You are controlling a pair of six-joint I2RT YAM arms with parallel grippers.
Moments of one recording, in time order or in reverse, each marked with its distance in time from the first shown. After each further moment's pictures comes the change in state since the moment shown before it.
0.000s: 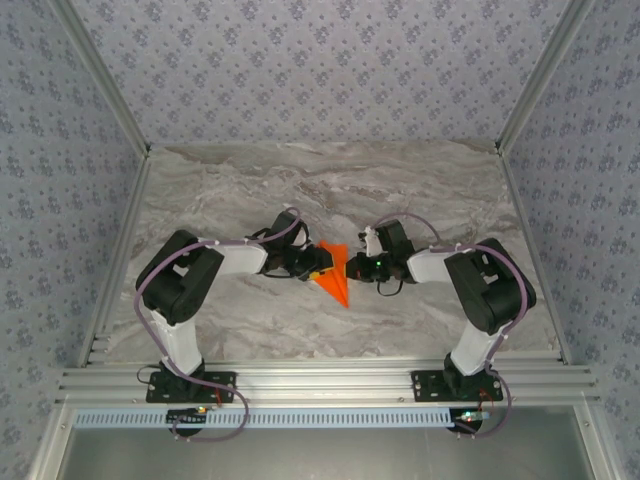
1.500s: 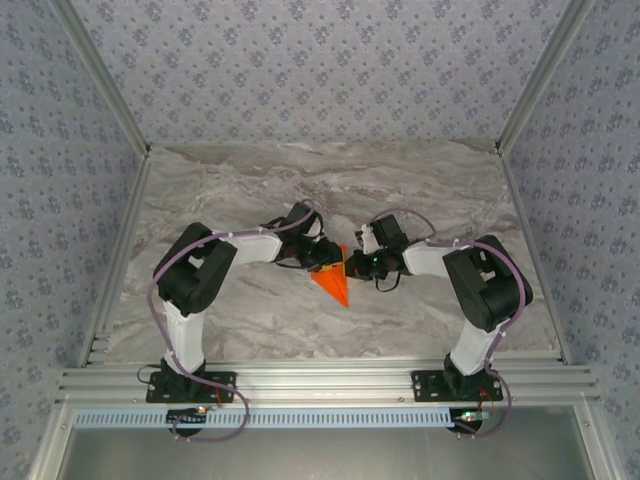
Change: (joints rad) left arm -0.032 0.113 0.198 -0.130 -0.009 0.053; right arm 0.018 0.034 0.099 -0.173 0.039 -0.038
